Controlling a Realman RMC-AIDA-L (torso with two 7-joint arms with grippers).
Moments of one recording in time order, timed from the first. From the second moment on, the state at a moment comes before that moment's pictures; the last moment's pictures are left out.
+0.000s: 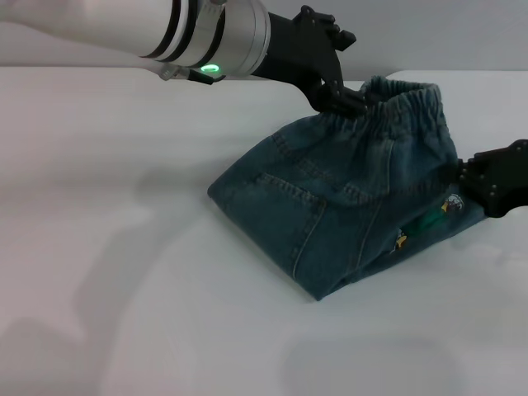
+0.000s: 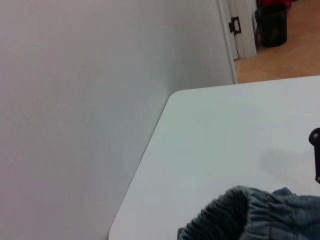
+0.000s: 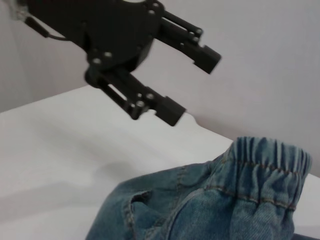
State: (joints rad) left arm -0.77 -2.06 1.53 1.27 2.18 1.05 -2.03; right arm 0.27 2.08 -0.99 -1.17 -1.90 -1.36 1.66
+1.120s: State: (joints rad) left arm -0.74 -2.06 1.52 1.26 2.19 1.07 -2.04; right arm 0.22 2.08 -0.97 -1.10 -1.89 -1.24 1.72
